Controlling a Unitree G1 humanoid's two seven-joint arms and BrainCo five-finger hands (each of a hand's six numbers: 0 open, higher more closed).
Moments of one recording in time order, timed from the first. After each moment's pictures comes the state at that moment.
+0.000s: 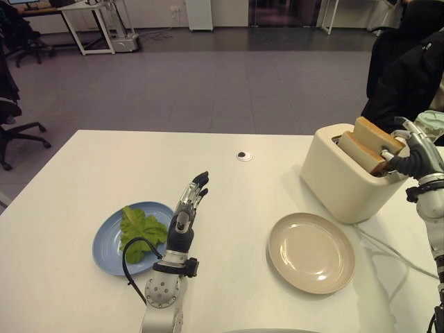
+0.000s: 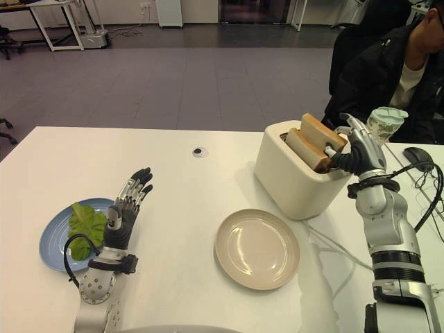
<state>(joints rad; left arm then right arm) 0.30 0.05 -0.09 -0.29 -0.03 -0.37 -0.13 -0.34 -0.76 -0.17 0.32 -0.35 -0.27 -0.06</state>
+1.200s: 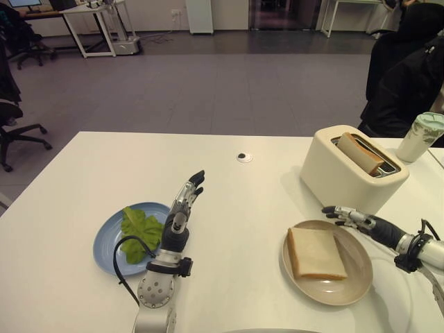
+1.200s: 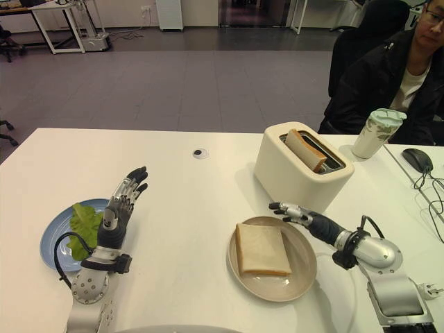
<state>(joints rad) 0.29 0.10 -0.05 -0.30 -0.02 -0.37 -0.14 0.17 -0.76 -0.16 -0.29 0.21 0.15 0.67</state>
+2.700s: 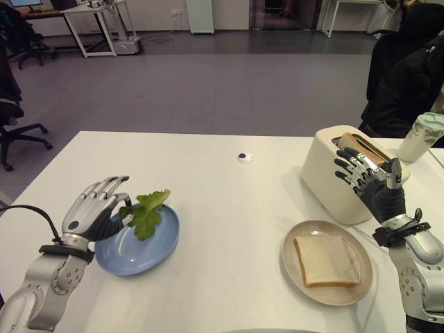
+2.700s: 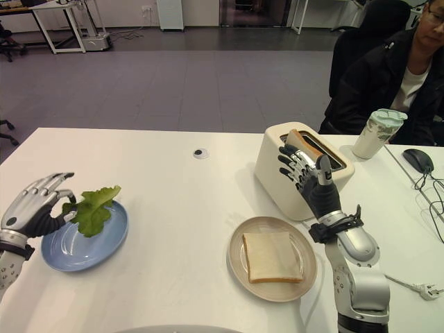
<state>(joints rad) 0.30 0.79 0.28 -0.20 0.55 -0.26 0.04 0.07 -0.38 -0.24 -0.46 0.37 0.29 0.35</state>
